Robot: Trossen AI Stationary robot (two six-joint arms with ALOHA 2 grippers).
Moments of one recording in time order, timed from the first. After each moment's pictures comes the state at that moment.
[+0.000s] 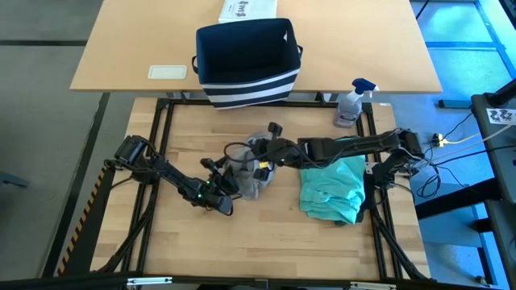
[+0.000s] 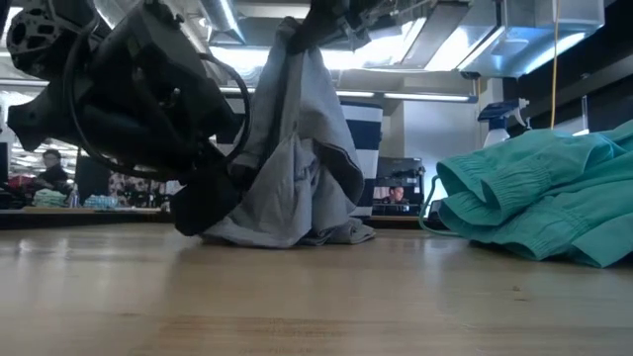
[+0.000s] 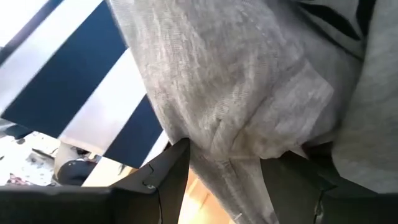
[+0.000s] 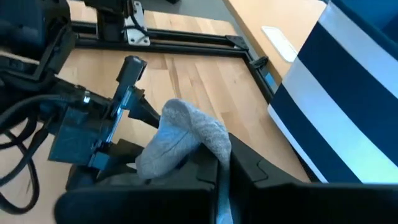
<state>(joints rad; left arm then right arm) -0.35 1.85 0.64 0.21 -1.40 -0.17 0.09 1.72 1.47 -0.31 0.44 -0.06</state>
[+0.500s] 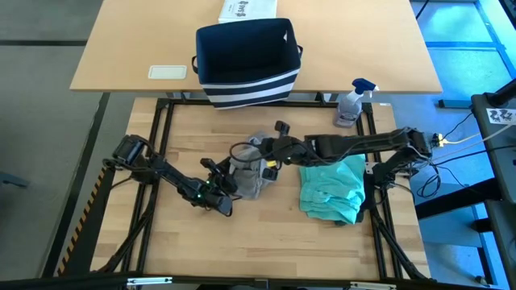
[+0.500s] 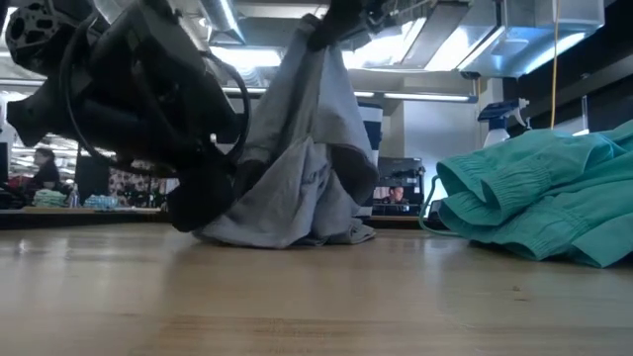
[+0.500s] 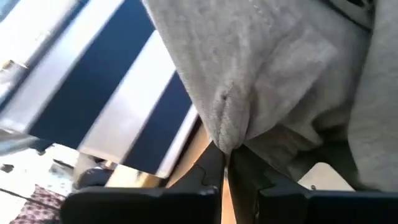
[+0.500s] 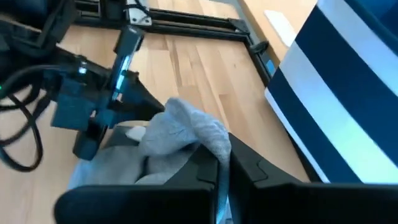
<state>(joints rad) -0.35 1.83 0.65 0.19 -1.43 -0.09 0.09 1.65 1.47 -0.45 0.42 -0.05</state>
